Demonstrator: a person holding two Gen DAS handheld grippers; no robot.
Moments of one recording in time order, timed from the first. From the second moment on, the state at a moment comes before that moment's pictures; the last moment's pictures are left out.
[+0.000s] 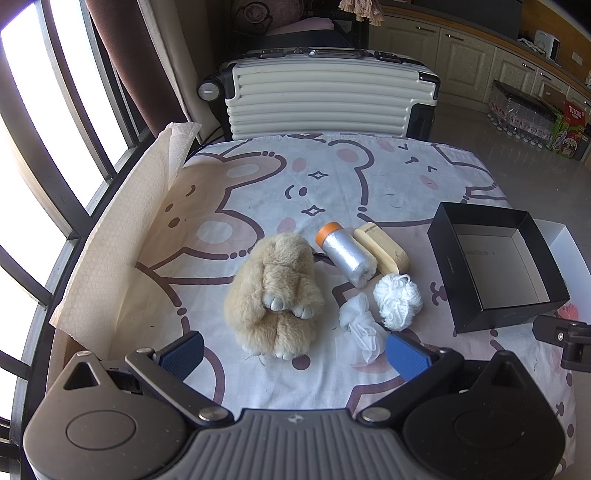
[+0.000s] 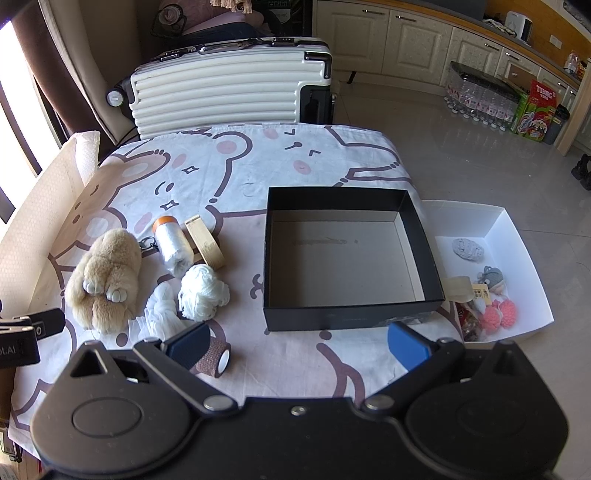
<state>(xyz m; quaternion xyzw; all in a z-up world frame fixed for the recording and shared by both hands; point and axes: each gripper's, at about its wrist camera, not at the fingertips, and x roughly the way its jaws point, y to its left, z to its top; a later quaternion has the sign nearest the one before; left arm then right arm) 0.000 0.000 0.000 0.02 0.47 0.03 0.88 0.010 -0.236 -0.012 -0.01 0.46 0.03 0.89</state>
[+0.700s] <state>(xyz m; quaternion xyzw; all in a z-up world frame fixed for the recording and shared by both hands) 0.001 -0.001 -0.003 0.02 0.47 0.03 0.88 0.010 -0.237 -0.015 -0.01 0.47 0.03 0.88</state>
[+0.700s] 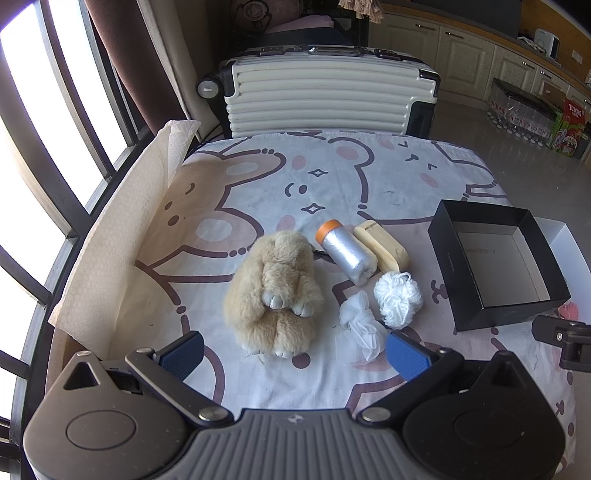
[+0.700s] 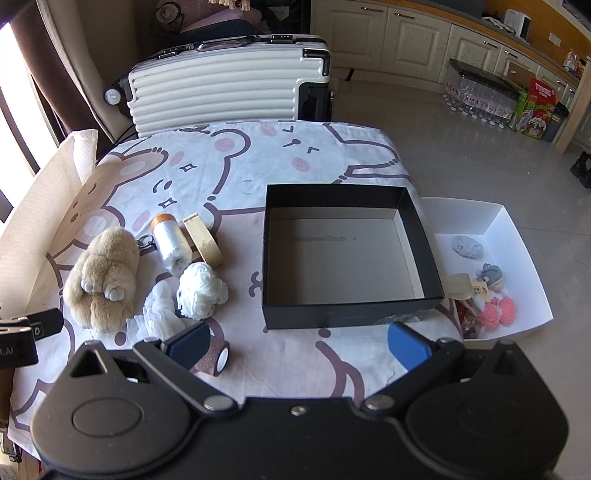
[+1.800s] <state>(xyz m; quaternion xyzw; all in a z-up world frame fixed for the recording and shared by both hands) 0.062 -0.022 -0.051 -0.01 0.50 -0.01 0.87 0.049 -0.213 -0.052 0.04 0.53 0.09 0.84</state>
